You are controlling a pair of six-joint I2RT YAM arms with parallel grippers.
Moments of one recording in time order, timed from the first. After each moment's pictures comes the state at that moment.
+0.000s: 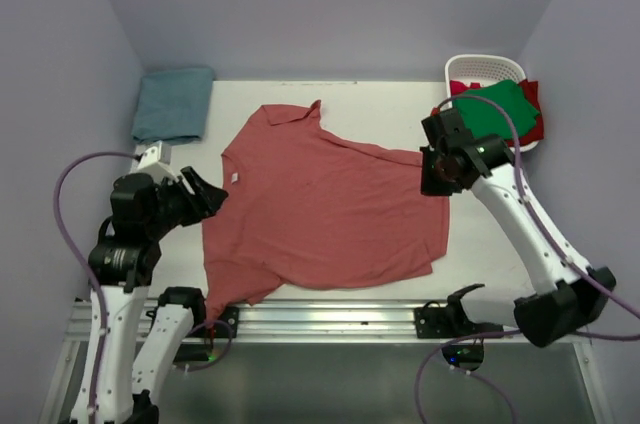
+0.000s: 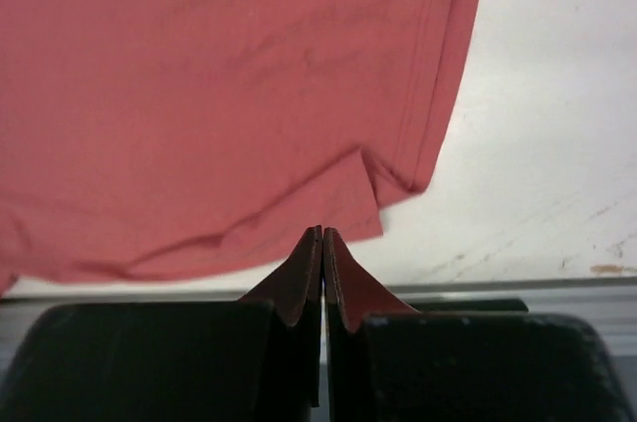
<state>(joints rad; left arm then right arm) -0.04 0.54 0.94 -0.90 0.26 -0.52 0.40 1.20 1.35 -1.25 0.18 0.44</state>
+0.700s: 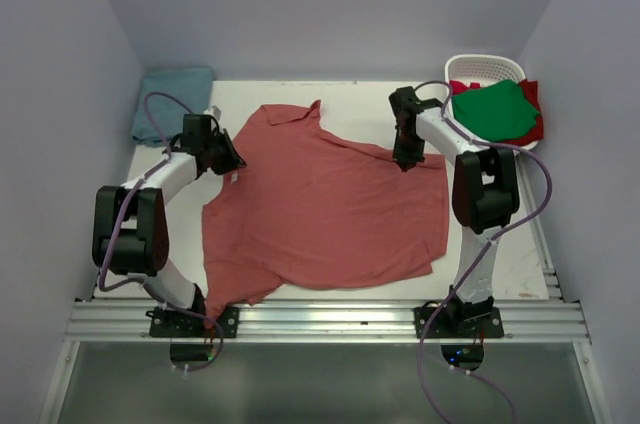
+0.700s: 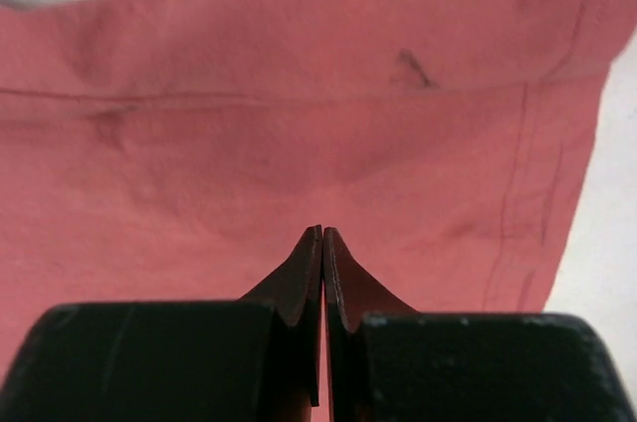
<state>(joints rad) -0.04 1.62 0.99 -0.20 0.26 -0.49 0.27 2.01 1.59 -0.91 0.24 0.49</state>
